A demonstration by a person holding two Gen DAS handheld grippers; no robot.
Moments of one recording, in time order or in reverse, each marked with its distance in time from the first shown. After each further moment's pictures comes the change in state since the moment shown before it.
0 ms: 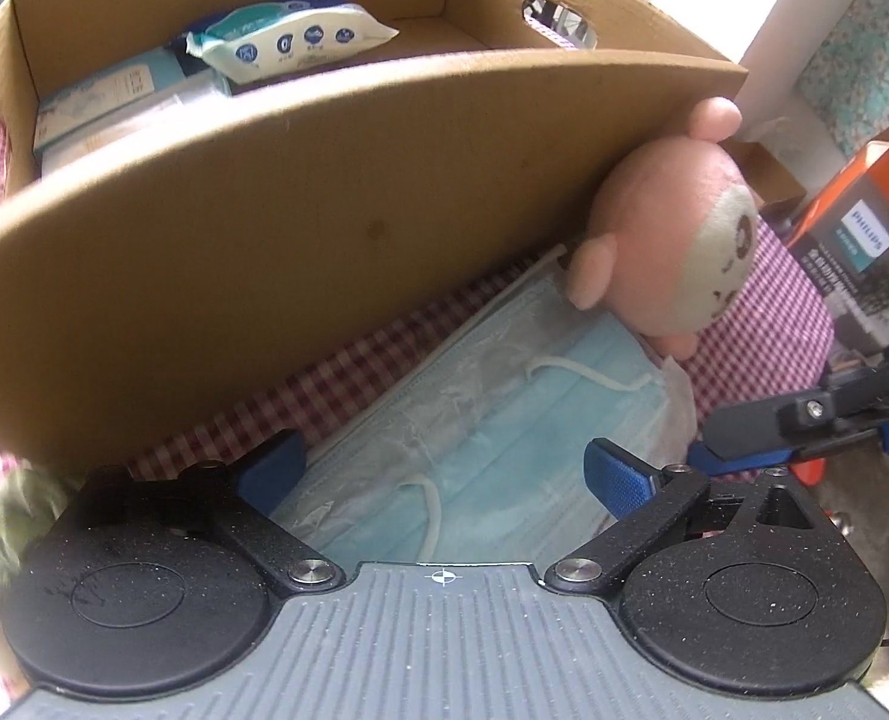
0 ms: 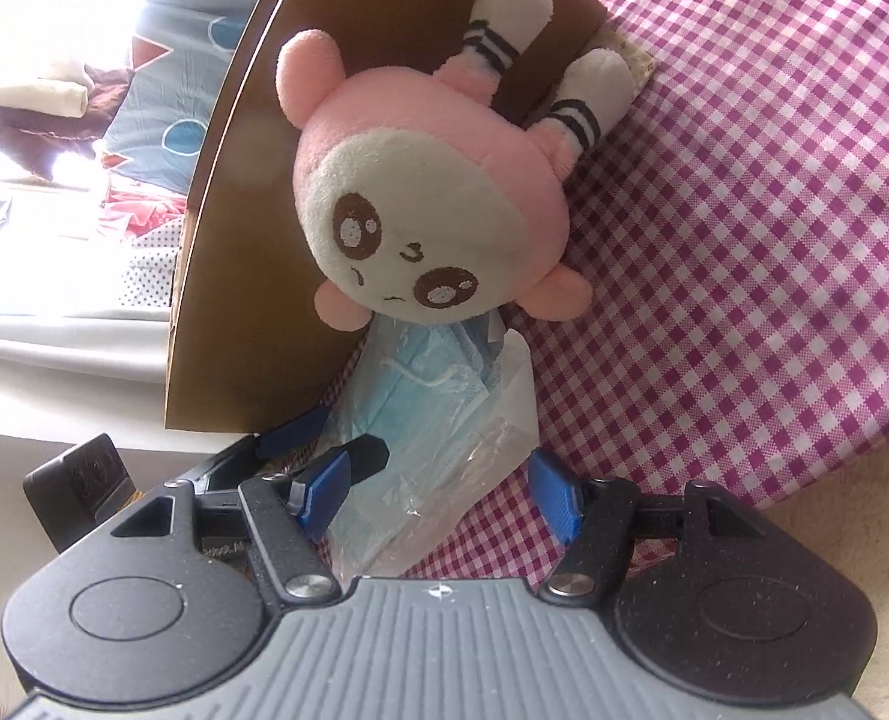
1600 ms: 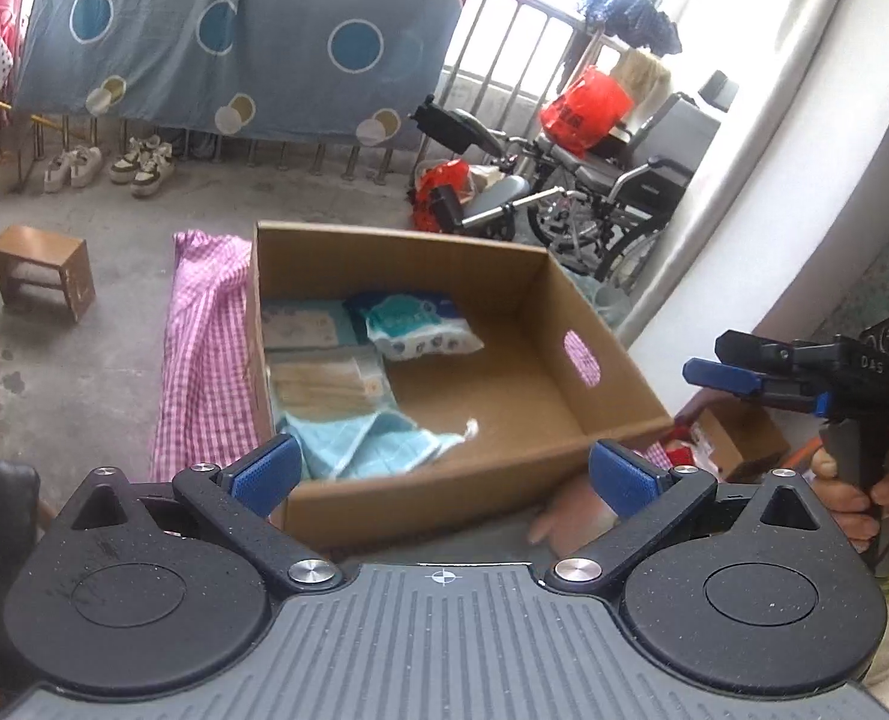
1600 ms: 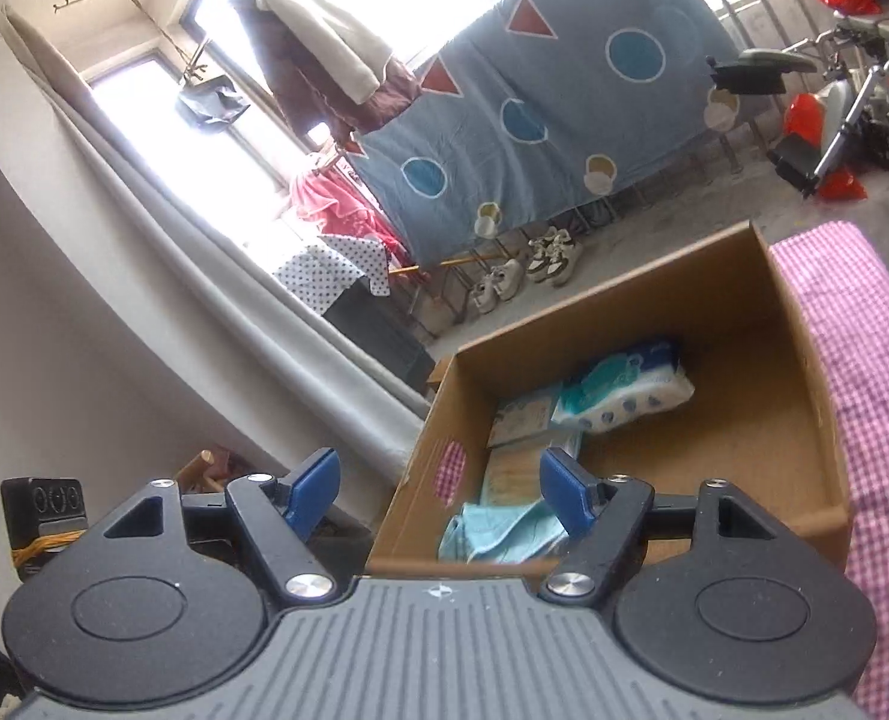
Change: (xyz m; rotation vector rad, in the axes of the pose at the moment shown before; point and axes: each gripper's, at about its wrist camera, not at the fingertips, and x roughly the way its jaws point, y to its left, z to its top) left arm -0.195 0.032 0.037 -0.275 -0.390 0.049; right arm -0.054 0.209 0.070 -0.621 -0.178 0.175
